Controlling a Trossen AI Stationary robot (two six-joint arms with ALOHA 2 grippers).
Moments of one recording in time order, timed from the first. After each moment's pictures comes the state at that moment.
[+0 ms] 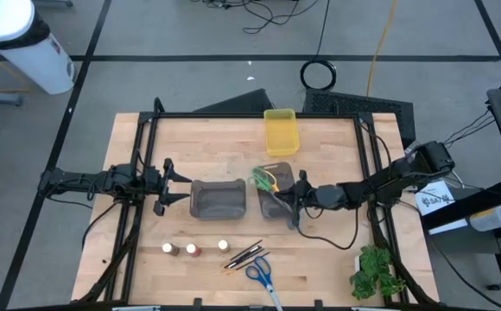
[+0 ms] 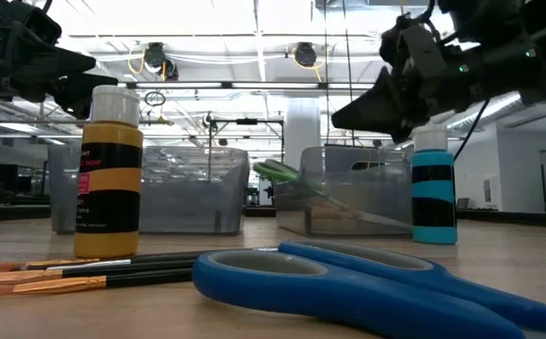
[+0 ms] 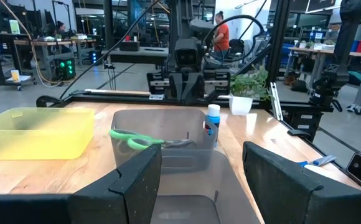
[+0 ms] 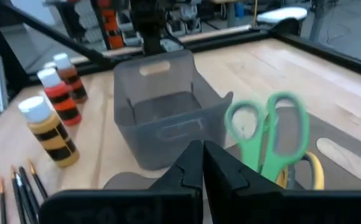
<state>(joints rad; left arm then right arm) -0.07 0.05 0.02 0.06 0.02 -0.06 0.23 1.50 0.42 0.85 0.40 0.25</state>
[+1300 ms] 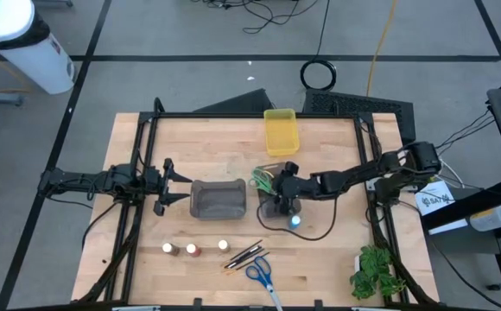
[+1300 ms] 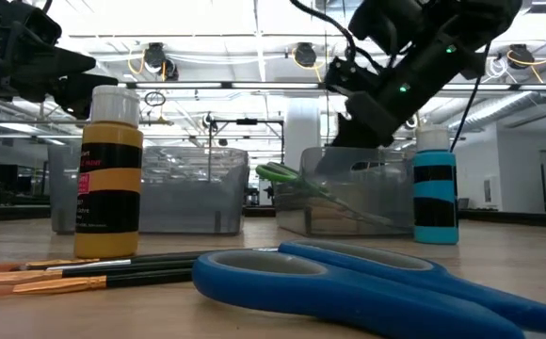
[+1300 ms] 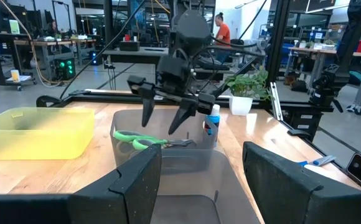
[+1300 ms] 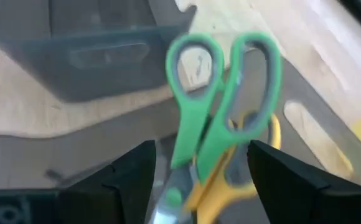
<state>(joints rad) -0.07 0.05 0.02 0.06 0.02 -0.06 0.09 1.61 0.78 0.11 0.34 0.15</state>
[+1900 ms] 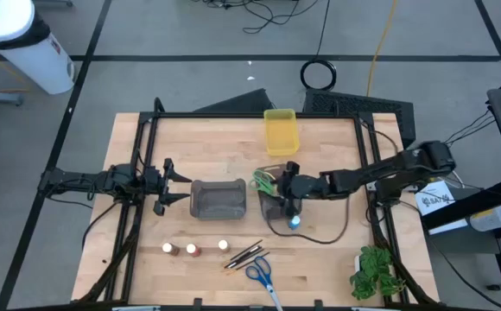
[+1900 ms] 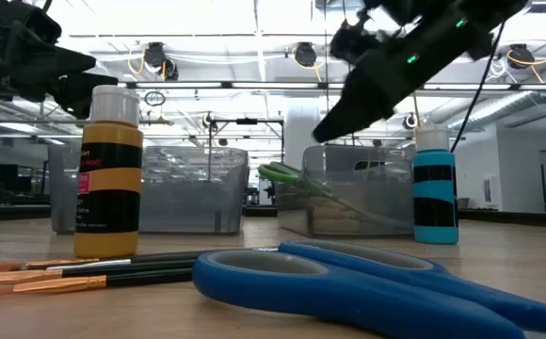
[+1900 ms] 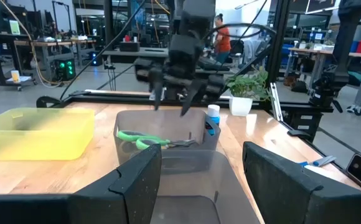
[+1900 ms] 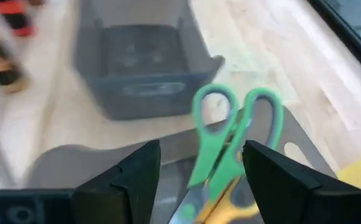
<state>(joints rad) -0.07 0.05 0.02 0.06 0.02 -0.06 0.13 1.46 0.77 0.09 0.28 0.07</state>
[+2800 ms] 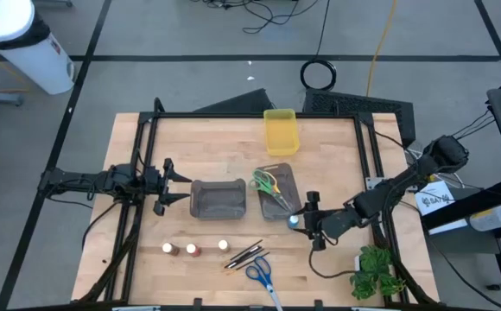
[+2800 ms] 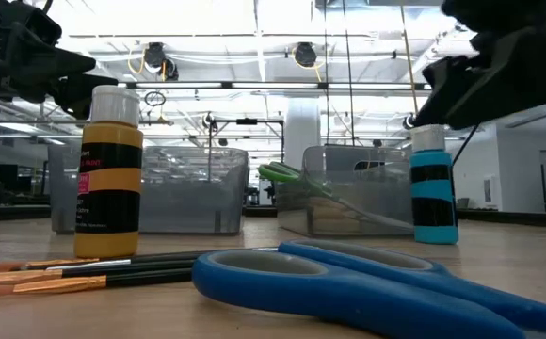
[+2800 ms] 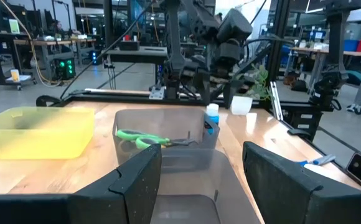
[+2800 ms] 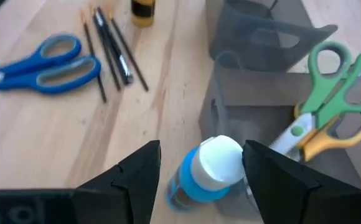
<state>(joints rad) -0.07 0.05 0.02 0.06 0.02 -0.06 0.53 1.30 0.60 -0.02 0.42 0.19</state>
